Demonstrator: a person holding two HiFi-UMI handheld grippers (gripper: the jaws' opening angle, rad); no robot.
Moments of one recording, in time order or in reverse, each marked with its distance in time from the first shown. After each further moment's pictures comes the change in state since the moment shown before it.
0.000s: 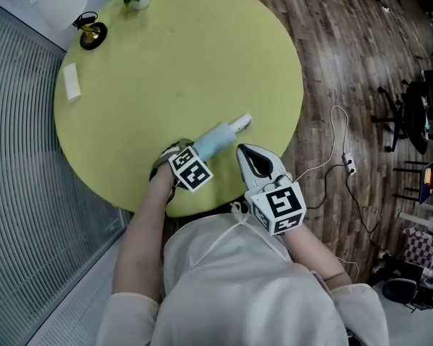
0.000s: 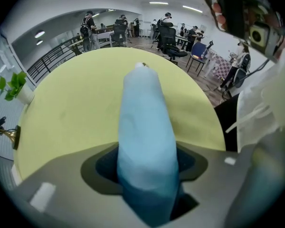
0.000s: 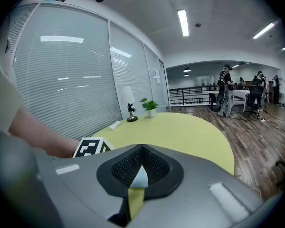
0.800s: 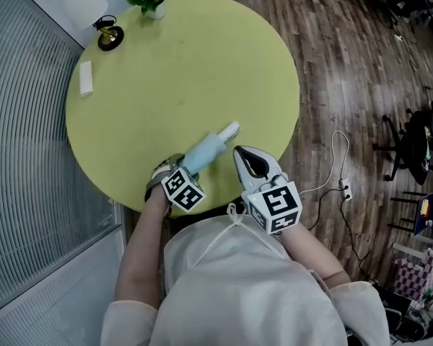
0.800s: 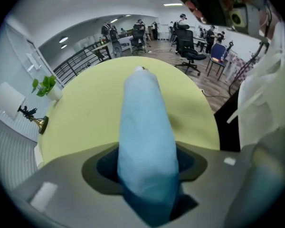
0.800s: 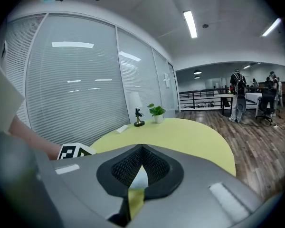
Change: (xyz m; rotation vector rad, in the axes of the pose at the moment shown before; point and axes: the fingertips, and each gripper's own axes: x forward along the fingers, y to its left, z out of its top) left arm -0.048 -0.022 0.010 -0.136 -0.022 0.238; right arm -0.028 -0.025 0.034 -0.060 -0.043 0.128
